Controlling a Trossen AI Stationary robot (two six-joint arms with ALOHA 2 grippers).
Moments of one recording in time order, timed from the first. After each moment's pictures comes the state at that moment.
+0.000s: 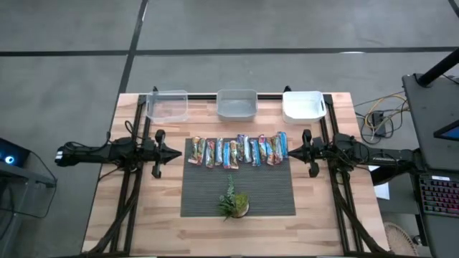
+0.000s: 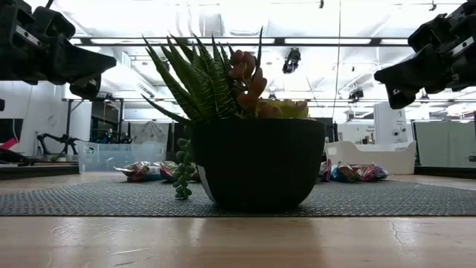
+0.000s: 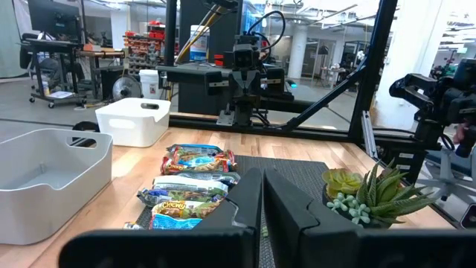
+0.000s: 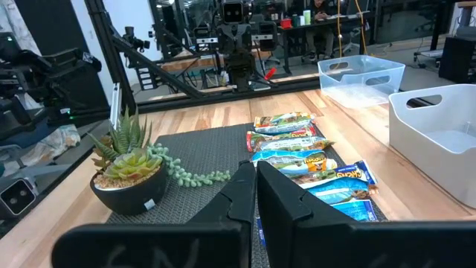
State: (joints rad) left arm -0.04 0.05 0.01 0.04 -0.06 -0.09; right arm -0.12 0.11 0.01 0.03 -0.16 0.18
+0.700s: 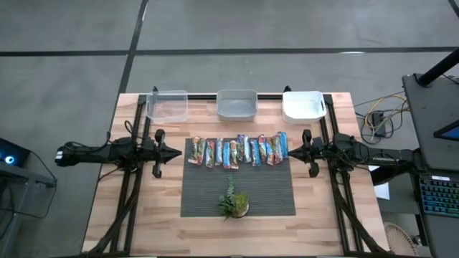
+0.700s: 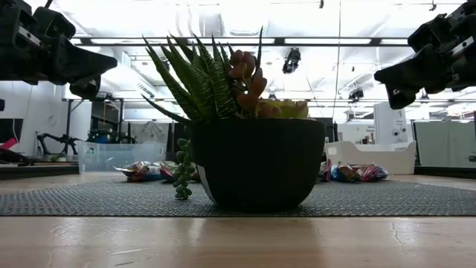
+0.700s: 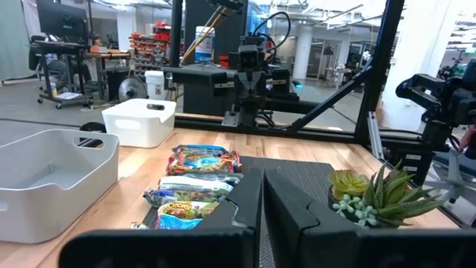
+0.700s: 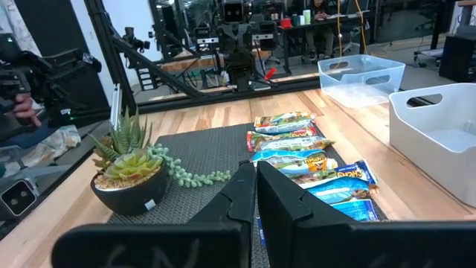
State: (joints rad) left arm -0.04 0.05 0.01 0.04 -0.08 -0.09; right arm -0.12 0.11 0.01 0.03 -0.16 0.18
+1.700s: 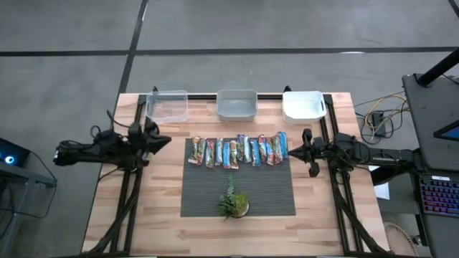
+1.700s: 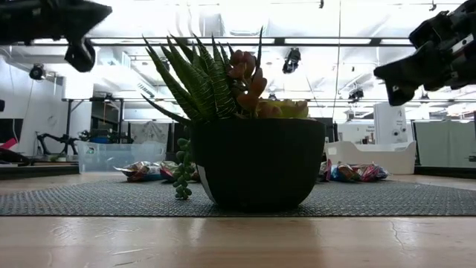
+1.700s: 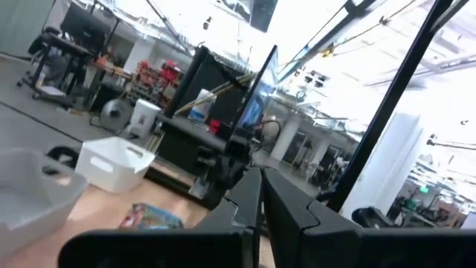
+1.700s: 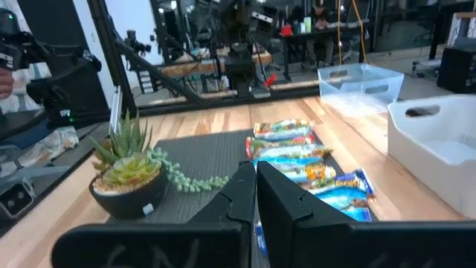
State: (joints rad) left arm -0.04 0.10 0.20 0.13 -0.16 -0.43; right arm -0.12 0.11 0.01 0.07 -0.16 0.16
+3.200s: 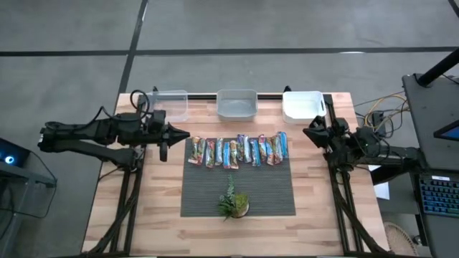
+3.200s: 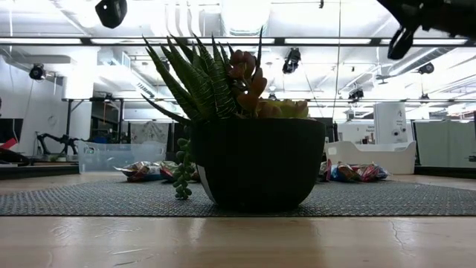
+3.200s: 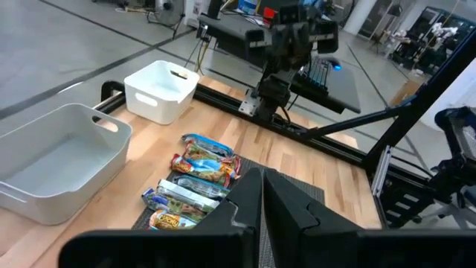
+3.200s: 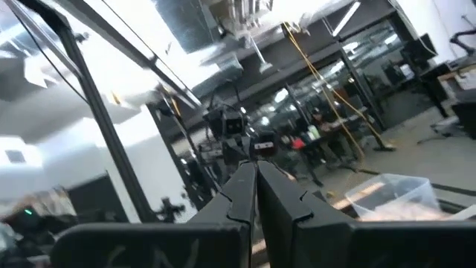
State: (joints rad) left arm -0.04 0.72 0.87 -0.37 -0.19 -0.38; right arm -0.12 0.19 0.19 0.38 0.00 0.52
